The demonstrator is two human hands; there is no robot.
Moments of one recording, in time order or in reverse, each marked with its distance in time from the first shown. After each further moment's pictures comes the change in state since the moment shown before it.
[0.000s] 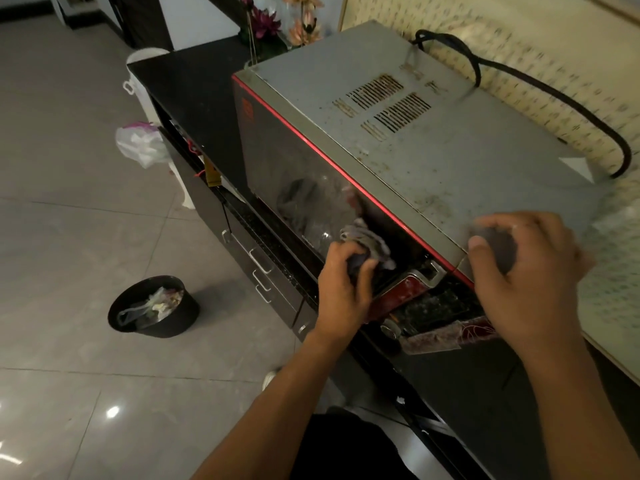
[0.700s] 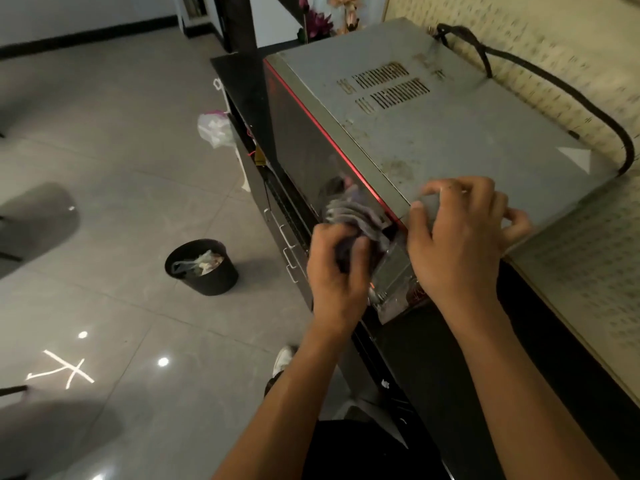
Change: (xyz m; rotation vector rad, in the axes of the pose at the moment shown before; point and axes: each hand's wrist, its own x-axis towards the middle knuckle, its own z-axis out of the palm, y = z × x) left_hand -0.052 0.092 0.046 0.164 0.339 0.128; right_hand -0.006 0.014 -0.002 0.019 0.024 -0.167
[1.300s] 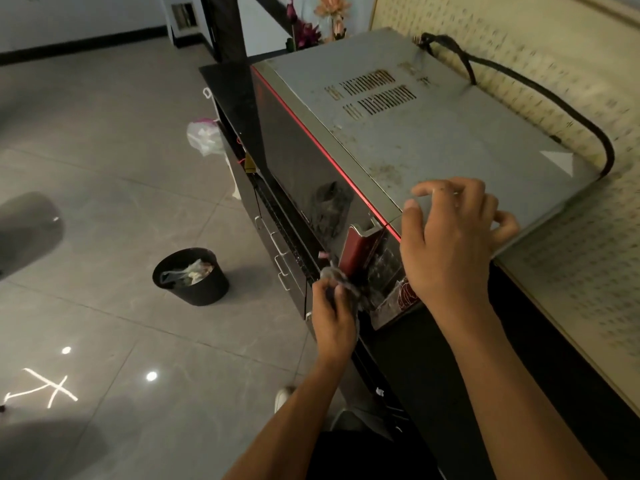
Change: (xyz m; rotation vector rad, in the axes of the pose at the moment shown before) left_hand -0.085 -0.071 0.007 0.060 -0.058 -0.647; right_hand 0.001 0.001 0.007 0.017 0.054 0.019
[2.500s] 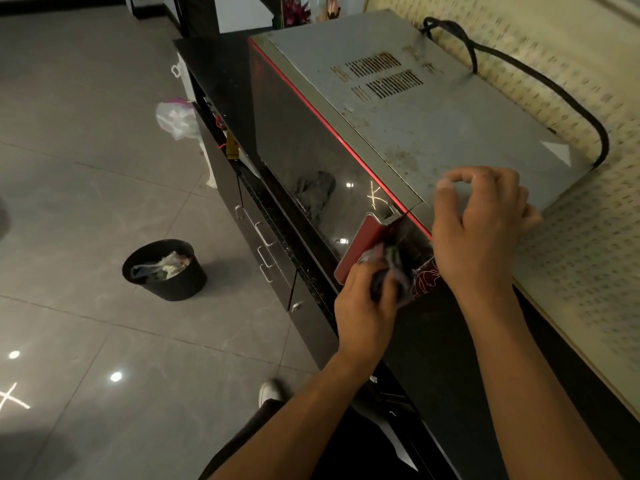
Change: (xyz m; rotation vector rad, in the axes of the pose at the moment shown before) left_hand -0.014 0.053 0.001 0.048 -0.158 0.361; right_hand -0.001 -0.003 0.000 0.131 0.084 0.079
